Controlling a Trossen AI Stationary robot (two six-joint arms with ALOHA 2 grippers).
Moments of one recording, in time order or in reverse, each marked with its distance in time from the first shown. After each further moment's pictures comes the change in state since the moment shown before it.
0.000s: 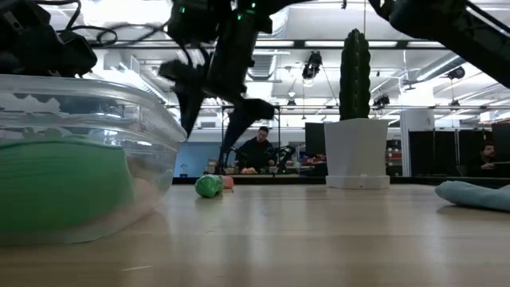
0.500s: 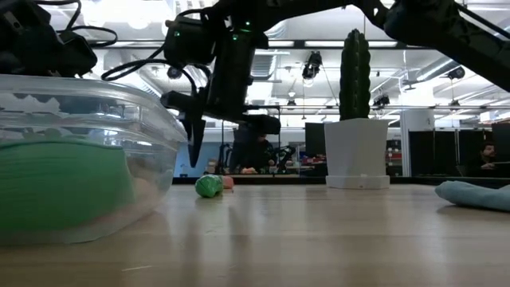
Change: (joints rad) left arm 0.000 0.001 0.000 0.000 0.000 0.000; right arm -0.001 0.061 -0.005 -0.018 0.058 0.153
